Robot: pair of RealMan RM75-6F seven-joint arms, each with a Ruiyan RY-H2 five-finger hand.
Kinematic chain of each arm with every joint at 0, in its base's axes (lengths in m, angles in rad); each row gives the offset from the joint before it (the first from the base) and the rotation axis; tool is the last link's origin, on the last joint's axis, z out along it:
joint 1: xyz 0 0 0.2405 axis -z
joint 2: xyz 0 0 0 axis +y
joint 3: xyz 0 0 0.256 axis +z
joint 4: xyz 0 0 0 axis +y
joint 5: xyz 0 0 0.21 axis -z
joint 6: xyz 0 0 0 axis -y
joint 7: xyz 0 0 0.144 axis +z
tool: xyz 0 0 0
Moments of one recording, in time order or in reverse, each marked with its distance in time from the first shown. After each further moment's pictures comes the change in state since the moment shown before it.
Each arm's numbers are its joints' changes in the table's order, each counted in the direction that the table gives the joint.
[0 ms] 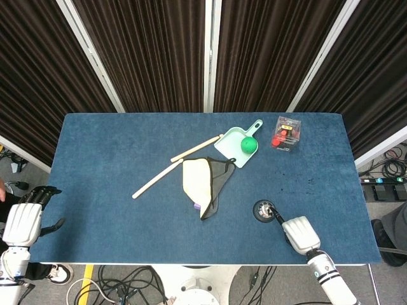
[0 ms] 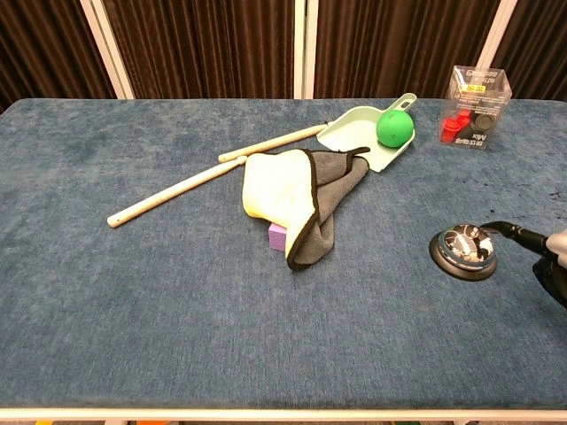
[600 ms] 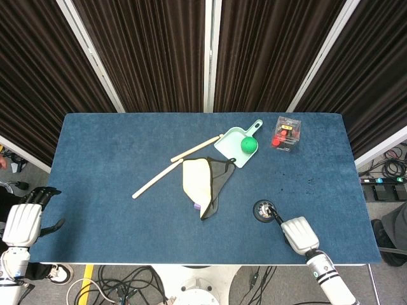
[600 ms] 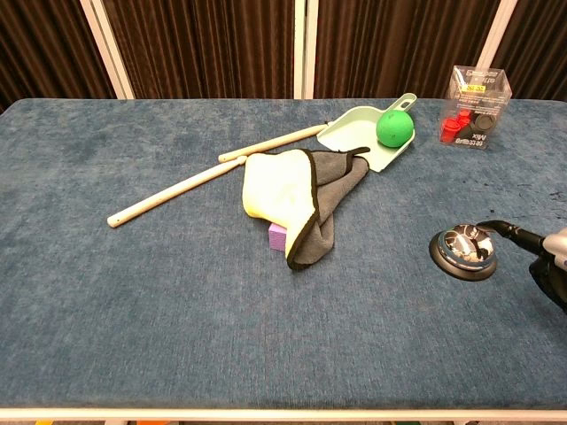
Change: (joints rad) left arm -0.001 -0.003 0.001 0.007 0.003 0.005 -0.004; right arm -0.006 -0.008 -0.006 0.007 0.003 -0.005 0.007
